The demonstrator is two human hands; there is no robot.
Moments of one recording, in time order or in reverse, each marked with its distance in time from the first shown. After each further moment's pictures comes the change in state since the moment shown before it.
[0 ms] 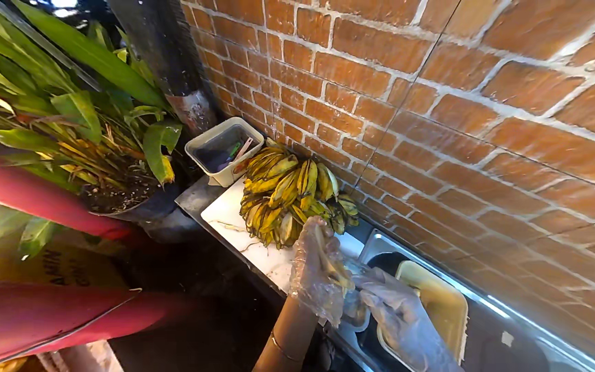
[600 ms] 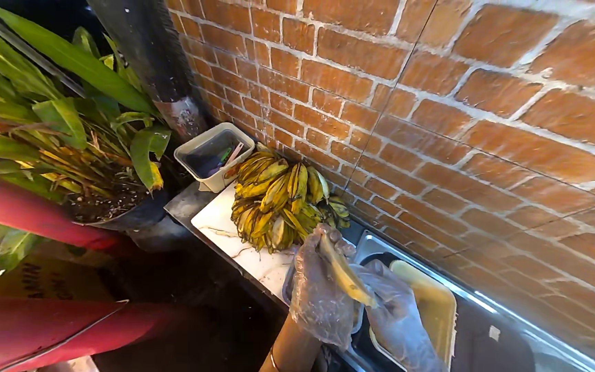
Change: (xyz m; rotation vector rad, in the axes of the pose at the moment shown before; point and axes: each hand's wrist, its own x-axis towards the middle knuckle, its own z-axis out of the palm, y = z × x) left_hand -0.010 -0.024 0.023 -0.192 -0.069 0.000; right_hand 0.003 0.001 0.005 -0.098 0.217 -0.053
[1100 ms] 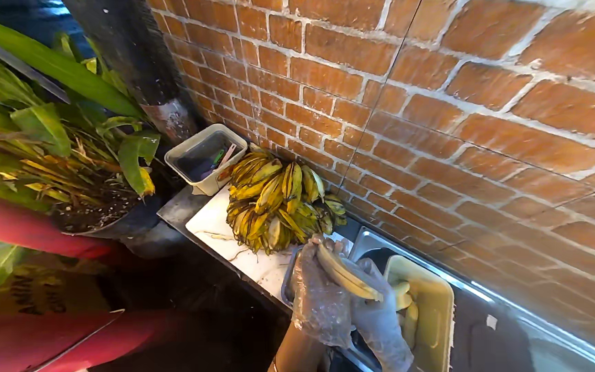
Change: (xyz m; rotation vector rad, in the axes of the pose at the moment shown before) left_hand 0.005 -0.015 -0.019 0.081 0.239 0.119; right_hand -0.018 0.021 0.034 -0.214 0.173 0.251
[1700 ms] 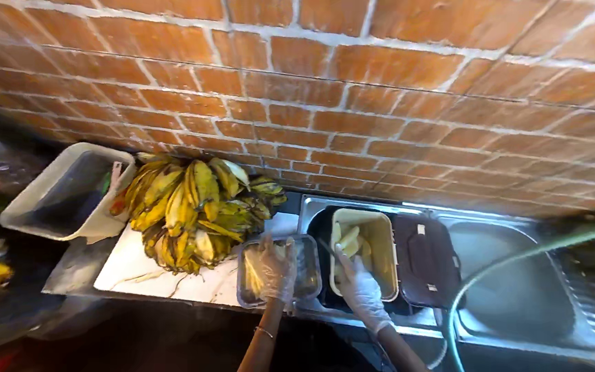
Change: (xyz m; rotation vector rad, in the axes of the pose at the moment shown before) left_hand 0.100 -0.078 -0.147 2.293 -0.019 0.470; right_hand -0.070 0.133 -0.057 -0.646 -0.247 0.776
